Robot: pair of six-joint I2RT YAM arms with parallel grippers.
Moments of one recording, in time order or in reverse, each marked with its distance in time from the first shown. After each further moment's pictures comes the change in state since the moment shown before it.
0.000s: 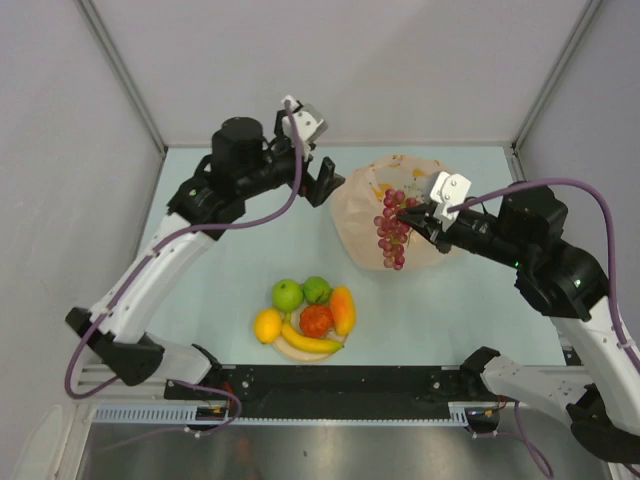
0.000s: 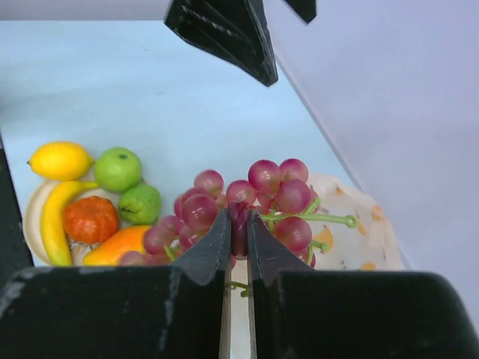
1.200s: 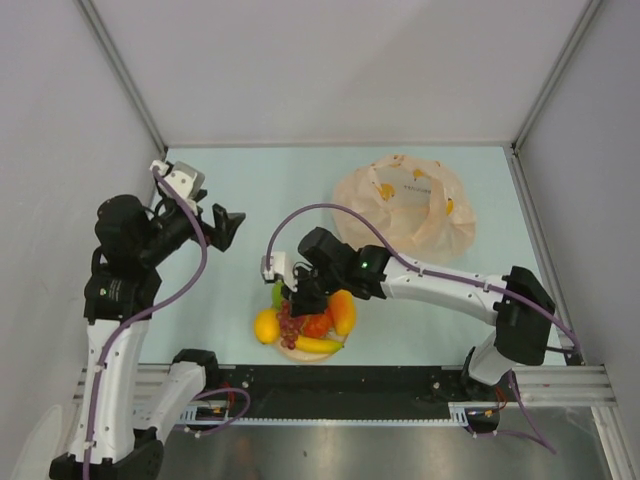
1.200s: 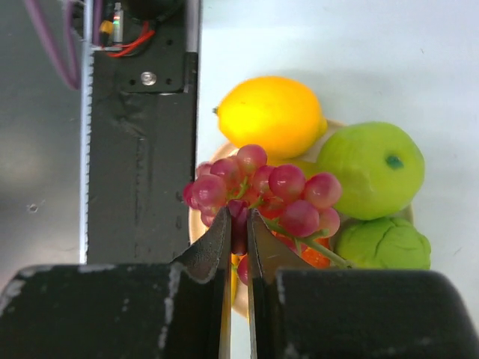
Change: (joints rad) left arm 0.570 -0.624 -0.493 -0.089 0.205 0.008; right arm 0.468 0.668 -0.151 0.247 -0.122 0.195
